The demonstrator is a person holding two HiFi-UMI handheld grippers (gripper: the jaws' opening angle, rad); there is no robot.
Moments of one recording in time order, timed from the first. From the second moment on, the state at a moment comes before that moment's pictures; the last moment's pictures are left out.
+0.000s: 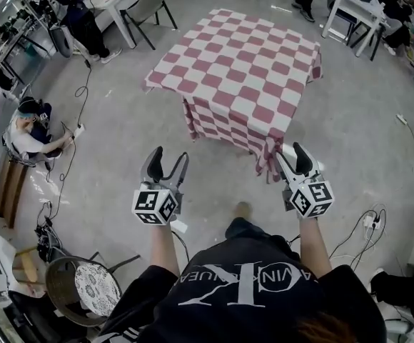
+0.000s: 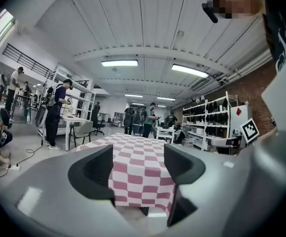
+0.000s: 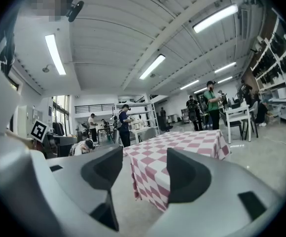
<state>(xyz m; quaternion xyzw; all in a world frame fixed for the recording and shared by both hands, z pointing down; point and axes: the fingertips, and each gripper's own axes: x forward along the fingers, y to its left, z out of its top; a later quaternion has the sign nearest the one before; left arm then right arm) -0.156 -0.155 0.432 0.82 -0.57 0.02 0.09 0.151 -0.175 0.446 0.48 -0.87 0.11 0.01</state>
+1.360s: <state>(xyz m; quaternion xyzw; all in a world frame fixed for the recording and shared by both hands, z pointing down) -0.141 -0.487 0.494 0.86 -0.48 0.04 0.16 0.157 -0.406 0.492 0.57 -0.80 0.17 0.04</state>
